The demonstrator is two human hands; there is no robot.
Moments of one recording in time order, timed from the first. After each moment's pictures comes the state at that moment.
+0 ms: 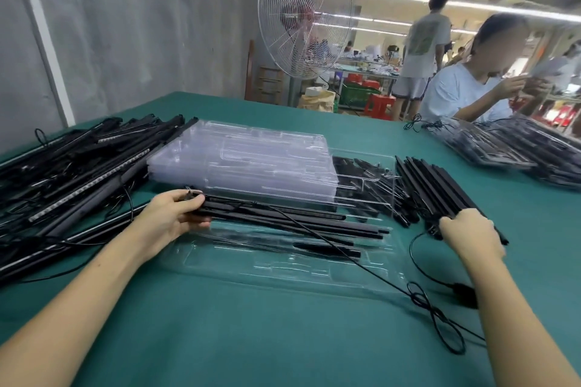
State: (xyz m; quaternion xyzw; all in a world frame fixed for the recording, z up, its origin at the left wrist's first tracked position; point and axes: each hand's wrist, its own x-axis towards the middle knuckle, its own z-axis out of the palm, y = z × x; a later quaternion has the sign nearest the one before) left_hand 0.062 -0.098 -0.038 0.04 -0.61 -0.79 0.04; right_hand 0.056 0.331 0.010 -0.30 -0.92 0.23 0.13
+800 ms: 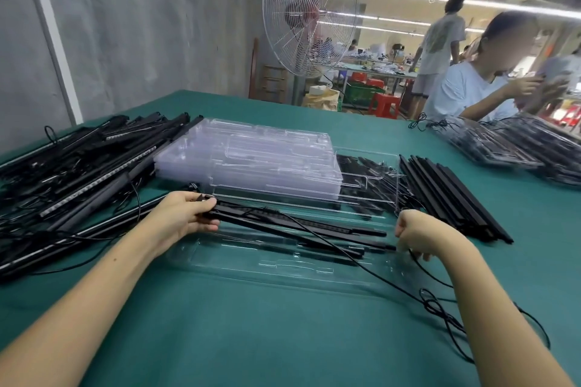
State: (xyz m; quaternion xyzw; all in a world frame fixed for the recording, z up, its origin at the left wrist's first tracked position) left_hand 0.065 -0.089 -0.032 0.09 -0.67 -0.74 0.01; right_hand 0.049 0.285 0.013 -0.08 -0.98 0.14 -0.13
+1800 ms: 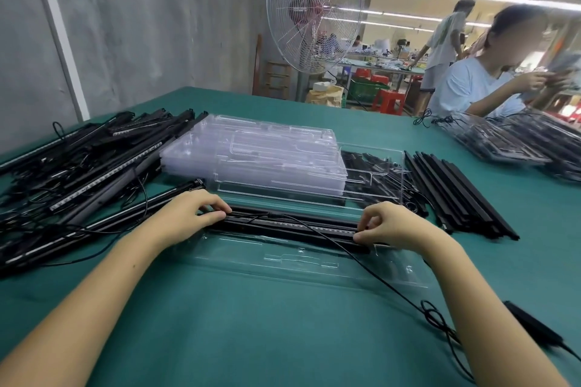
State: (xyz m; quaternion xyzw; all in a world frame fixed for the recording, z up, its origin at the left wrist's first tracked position) left_hand 0.074 -0.102 -0.034 -0.11 -0.95 -0.29 0.07; right_hand 0.052 0.256 0.005 0.11 -0.97 0.21 -0.09
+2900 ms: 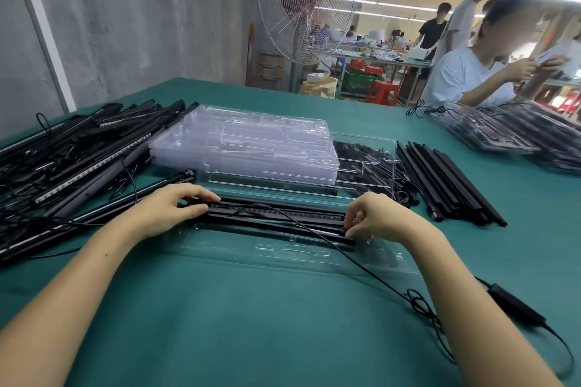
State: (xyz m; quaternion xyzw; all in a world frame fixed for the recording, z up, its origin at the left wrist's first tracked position) left_hand 0.076 -0.119 -0.038 -0.14 -0.92 -0.36 0.05; right_hand 0.056 0.247 0.005 0.15 -0.96 0.19 -0.11
